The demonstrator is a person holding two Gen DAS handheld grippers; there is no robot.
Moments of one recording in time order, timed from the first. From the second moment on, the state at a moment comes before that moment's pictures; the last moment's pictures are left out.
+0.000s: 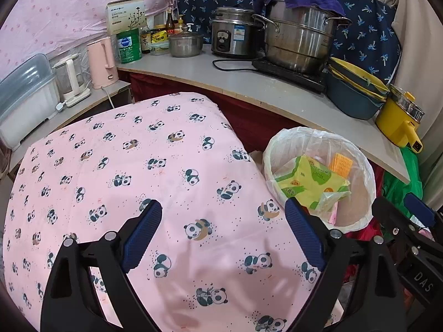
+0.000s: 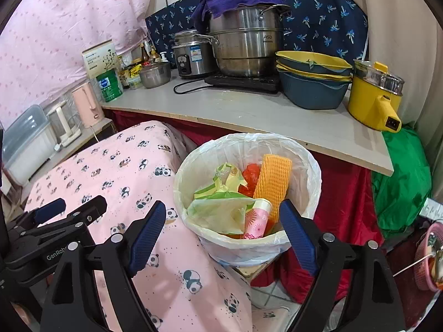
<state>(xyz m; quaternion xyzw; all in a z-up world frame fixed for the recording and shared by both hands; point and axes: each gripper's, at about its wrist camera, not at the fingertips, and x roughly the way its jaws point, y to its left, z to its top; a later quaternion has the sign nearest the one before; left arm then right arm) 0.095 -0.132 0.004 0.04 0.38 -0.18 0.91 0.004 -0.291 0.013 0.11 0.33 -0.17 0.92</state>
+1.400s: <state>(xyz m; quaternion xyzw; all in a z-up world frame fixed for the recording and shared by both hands) 0.076 -0.147 -0.019 0.07 0.39 -0.17 0.90 -0.004 -0.294 -0.014 0.11 0.38 -0.18 0.90</state>
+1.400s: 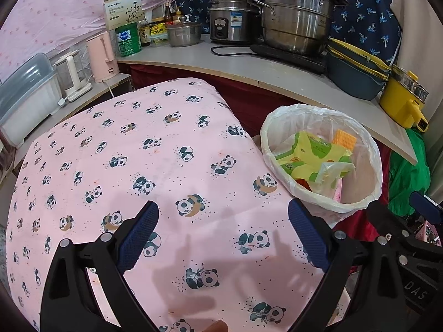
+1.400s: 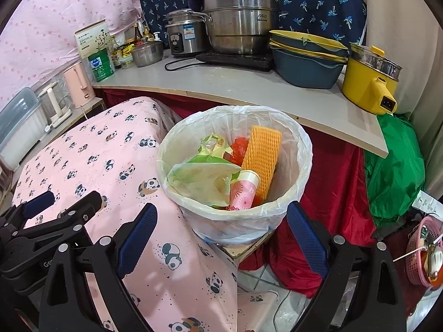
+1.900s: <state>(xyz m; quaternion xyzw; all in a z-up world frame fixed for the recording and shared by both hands) 0.075 -0.148 -0.020 0.06 0.39 -0.16 0.90 -0.006 -0.295 -0.019 0.10 0.38 -0.19 0.90</state>
